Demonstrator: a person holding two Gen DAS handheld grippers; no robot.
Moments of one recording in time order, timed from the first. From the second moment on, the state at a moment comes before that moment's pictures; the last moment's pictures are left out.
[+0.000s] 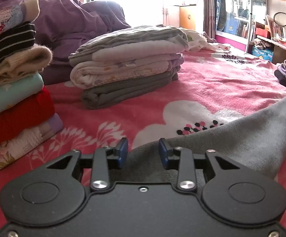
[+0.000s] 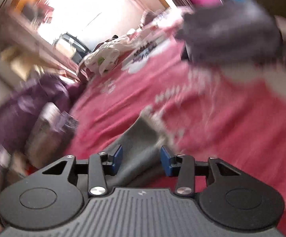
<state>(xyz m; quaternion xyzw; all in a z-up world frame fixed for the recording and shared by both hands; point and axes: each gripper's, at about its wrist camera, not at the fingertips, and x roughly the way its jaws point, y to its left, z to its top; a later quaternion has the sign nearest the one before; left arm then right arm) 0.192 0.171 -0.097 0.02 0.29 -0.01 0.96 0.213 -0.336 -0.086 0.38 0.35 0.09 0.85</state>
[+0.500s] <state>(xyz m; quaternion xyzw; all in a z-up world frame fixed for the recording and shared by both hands) 0.194 0.165 -0.100 0.03 0.30 -0.02 0.95 0.227 -0.318 -0.120 0.46 0.37 0.05 0.81</state>
